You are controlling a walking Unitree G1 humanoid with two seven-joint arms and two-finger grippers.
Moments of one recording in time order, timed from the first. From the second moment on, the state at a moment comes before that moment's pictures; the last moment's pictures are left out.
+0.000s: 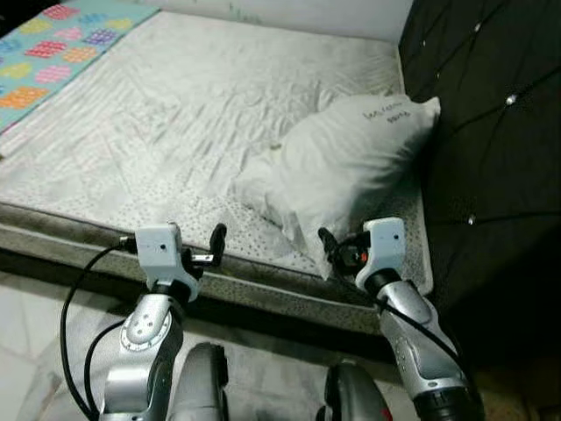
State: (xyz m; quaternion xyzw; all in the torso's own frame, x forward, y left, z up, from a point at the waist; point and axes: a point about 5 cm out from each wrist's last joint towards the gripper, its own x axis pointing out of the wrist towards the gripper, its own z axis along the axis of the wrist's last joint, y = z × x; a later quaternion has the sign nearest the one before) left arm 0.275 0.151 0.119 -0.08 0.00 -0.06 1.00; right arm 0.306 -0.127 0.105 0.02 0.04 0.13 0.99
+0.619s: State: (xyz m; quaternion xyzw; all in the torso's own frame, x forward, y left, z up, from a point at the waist) left arm 0.274 0.148 0.120 -0.09 -0.01 -0.07 0.99; right arm 0.301 -0.114 0.103 -0.01 0.04 0.18 0.98
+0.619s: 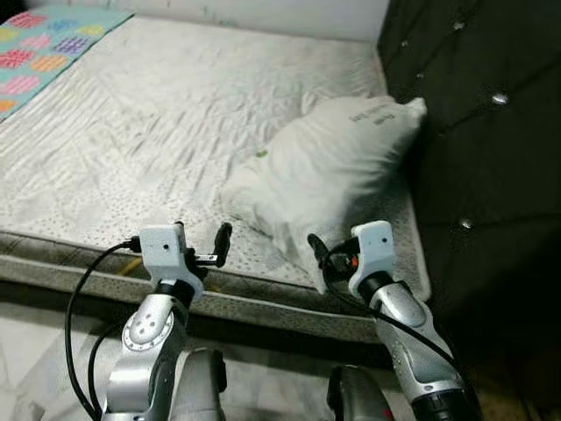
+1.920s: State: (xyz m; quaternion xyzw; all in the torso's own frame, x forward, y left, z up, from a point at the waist) left arm 0.275 0.174 0.113 -0.04 0.03 -0.02 1.00; right arm 0.307 -0.119 0.107 -0.02 0.02 0.17 0.98
